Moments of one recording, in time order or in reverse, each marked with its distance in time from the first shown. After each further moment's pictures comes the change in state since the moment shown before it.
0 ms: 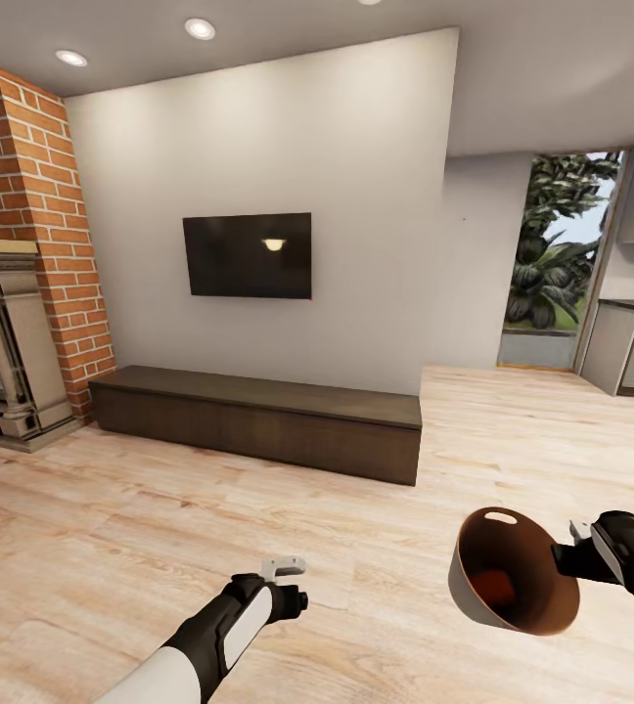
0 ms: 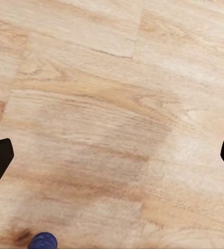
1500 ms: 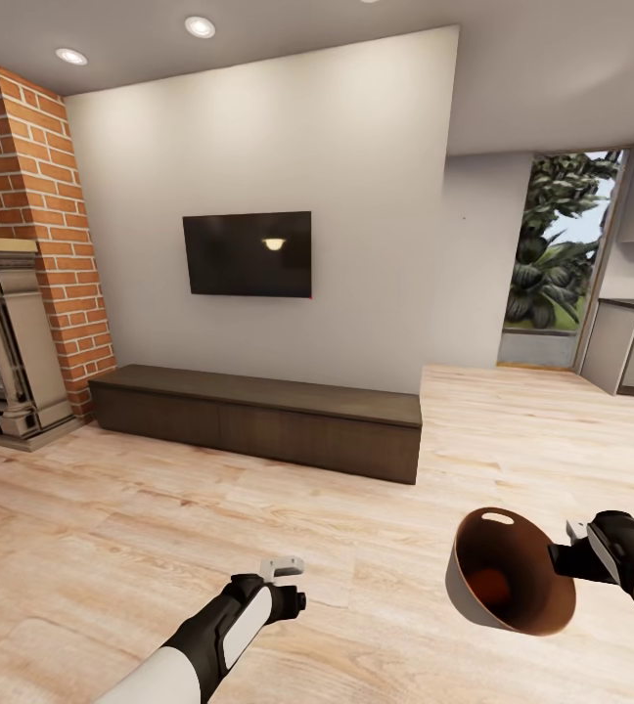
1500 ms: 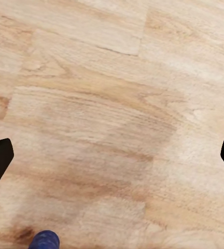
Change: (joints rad) left arm 0.000 0.001 0.000 0.002 0.009 0.000 0.020; right arm 0.000 0.009 0.004 0.000 -0.001 0.002 0.000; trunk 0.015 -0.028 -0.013
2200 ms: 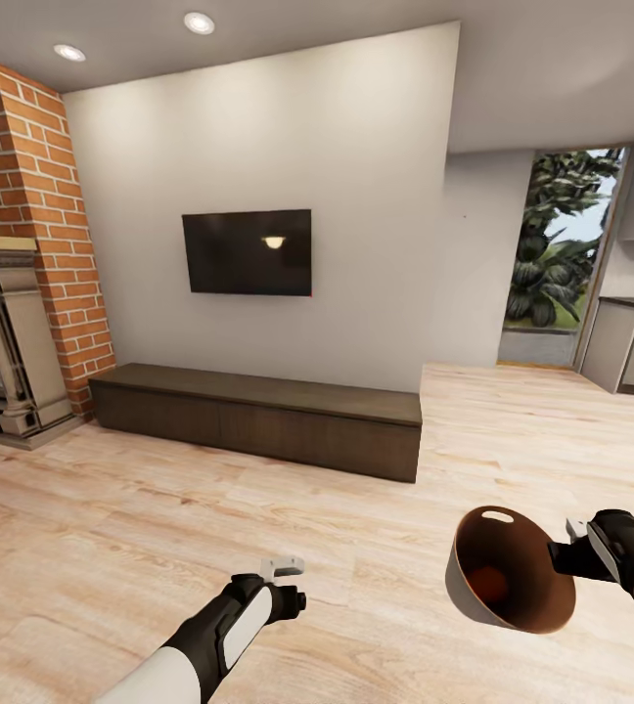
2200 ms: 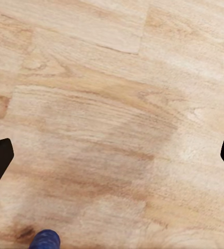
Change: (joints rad) left arm 0.000 -0.001 0.000 0.000 -0.004 0.000 0.000; right arm 0.000 0.000 0.000 -0.009 0.000 0.004 0.001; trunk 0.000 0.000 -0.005
